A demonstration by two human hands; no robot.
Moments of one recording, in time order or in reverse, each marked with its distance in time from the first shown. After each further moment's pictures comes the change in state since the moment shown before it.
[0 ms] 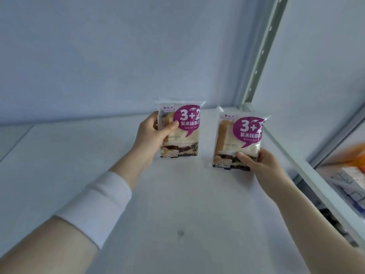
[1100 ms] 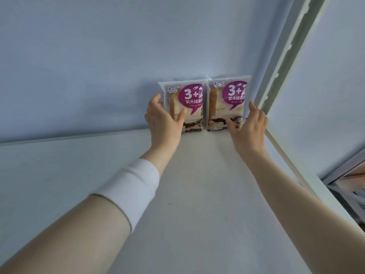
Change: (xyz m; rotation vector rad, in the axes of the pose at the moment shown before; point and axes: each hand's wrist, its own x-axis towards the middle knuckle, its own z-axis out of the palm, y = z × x) left_hand 0.136 -0.032 0.081 0.487 0.339 0.111; right_hand 0.187 -0.011 0.039 -0.707 0.333 -0.264
